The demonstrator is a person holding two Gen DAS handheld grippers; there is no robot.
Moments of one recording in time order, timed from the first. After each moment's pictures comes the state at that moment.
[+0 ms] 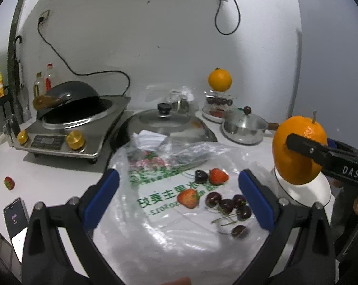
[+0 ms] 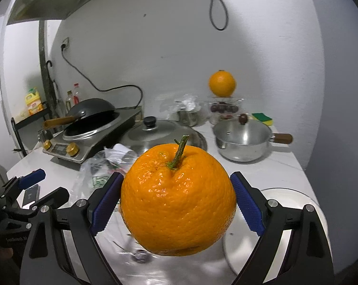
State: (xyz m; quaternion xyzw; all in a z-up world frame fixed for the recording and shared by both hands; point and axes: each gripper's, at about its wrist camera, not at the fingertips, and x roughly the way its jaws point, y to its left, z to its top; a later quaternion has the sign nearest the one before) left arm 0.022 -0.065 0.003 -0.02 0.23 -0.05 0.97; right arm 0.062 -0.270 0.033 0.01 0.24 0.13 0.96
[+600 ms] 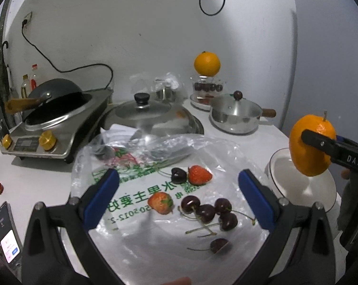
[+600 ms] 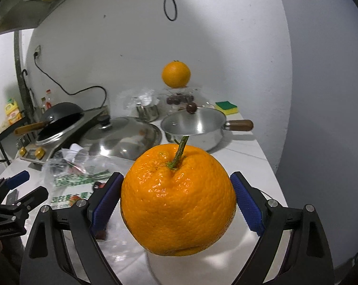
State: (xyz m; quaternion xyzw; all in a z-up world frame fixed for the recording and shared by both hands) left arm 0.062 -0.119 -0.016 0.00 0.26 -0.05 0.96; right arm 0.087 -0.355 0.009 0.03 0.27 0.07 0.96
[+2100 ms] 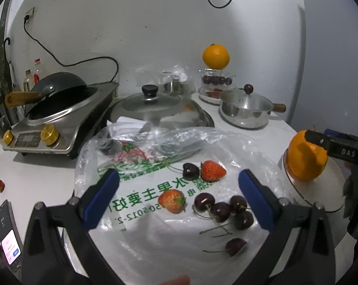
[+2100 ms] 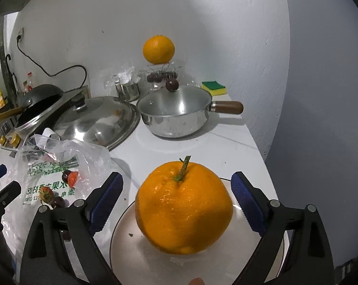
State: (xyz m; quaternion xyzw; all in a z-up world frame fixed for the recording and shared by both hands) left arm 0.070 -0.105 -0.025 0.00 0.27 -0.04 0.96; right arm 0.117 -0.358 -0.004 0.01 0.32 0.02 0.95
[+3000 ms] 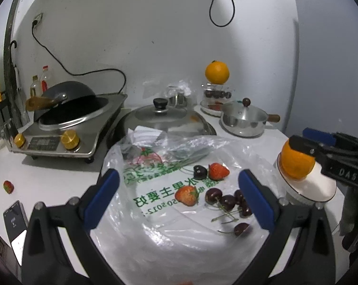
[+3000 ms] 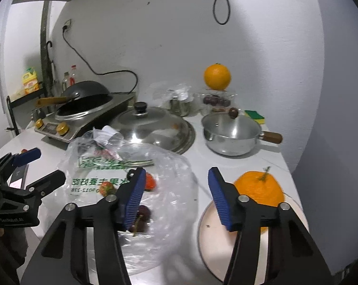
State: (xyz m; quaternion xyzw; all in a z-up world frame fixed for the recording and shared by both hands) left arm 0.029 -0.073 -0.007 -0.01 0.24 -0.05 0.97; right arm 0.059 -0.256 0.026 -0.05 0.27 0.12 0.95
